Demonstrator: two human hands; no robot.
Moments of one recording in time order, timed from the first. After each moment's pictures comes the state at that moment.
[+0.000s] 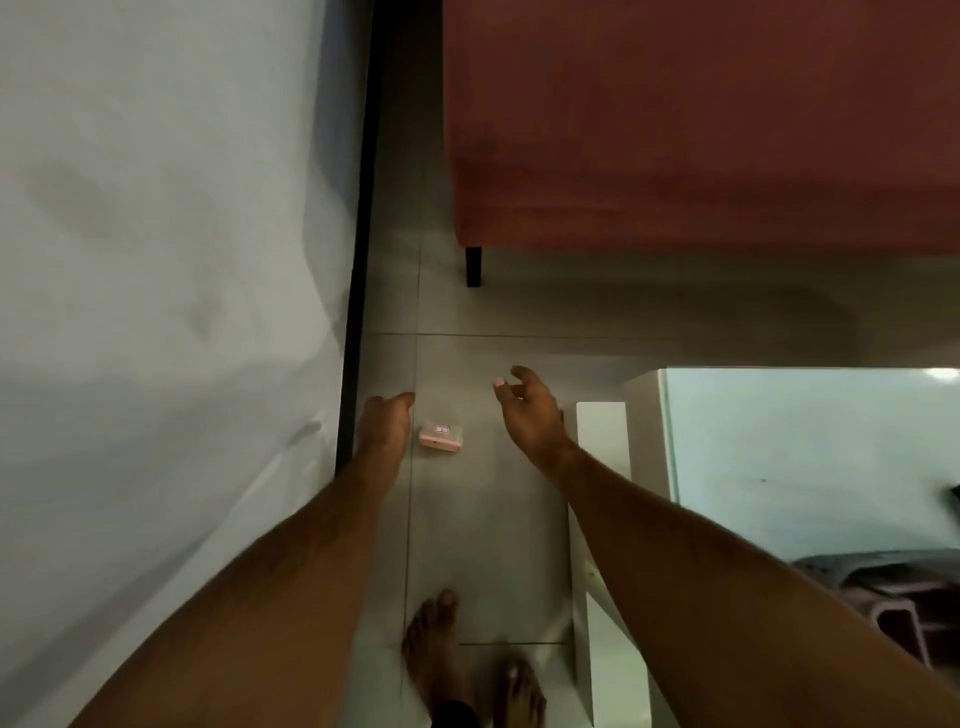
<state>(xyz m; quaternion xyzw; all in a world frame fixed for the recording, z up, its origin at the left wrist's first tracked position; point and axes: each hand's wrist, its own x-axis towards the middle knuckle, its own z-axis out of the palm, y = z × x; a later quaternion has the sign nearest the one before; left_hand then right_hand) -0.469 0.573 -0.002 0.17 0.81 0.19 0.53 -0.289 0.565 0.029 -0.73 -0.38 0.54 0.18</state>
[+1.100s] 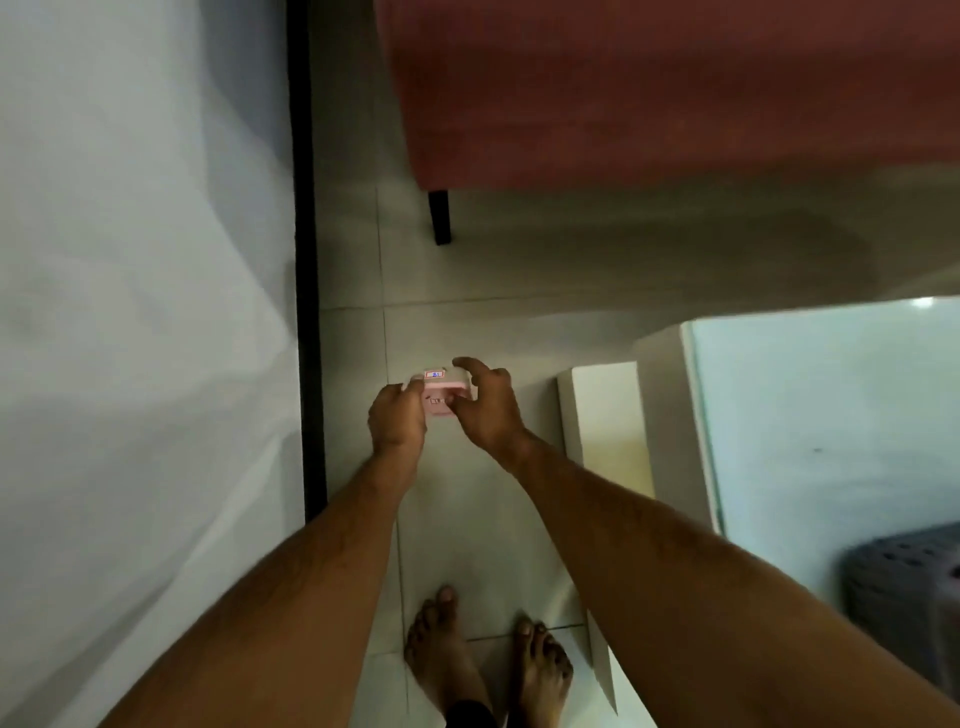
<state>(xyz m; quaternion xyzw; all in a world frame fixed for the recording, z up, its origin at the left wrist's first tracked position) -0.428 0.573 -0.077 0.19 0.81 0.22 0.51 -0.318 0.566 -0.058 -0.73 -0.43 0.51 0.14</state>
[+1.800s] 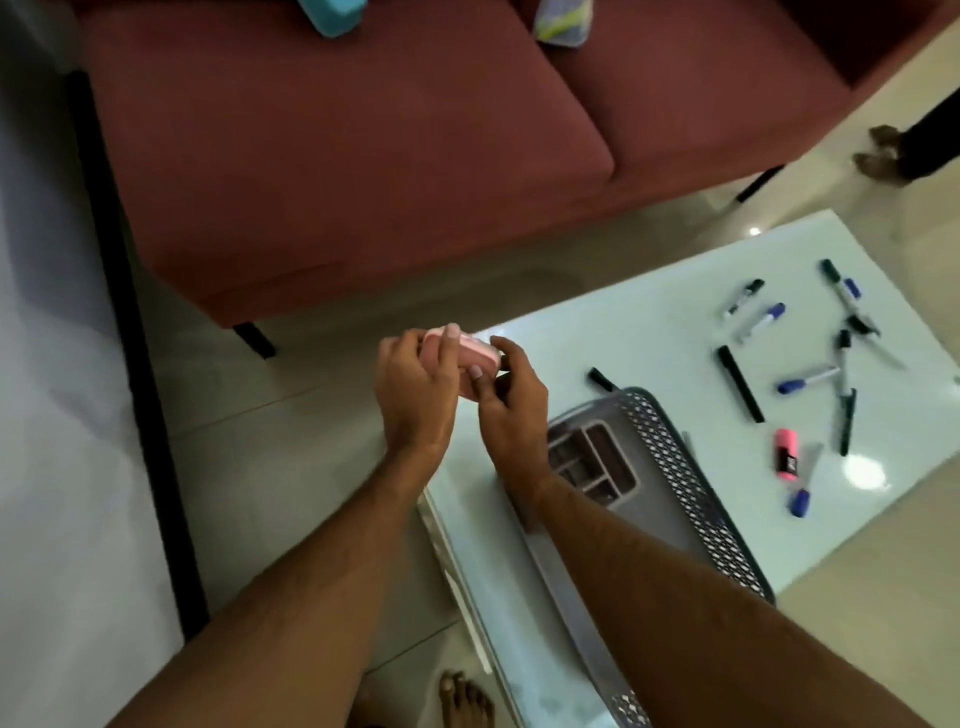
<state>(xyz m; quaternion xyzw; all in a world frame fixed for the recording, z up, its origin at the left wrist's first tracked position) -0.165 0.511 0.217 0.58 0.62 0.35 0.40 -0.088 0.446 0.214 -0.78 -0.35 0.23 0.46</state>
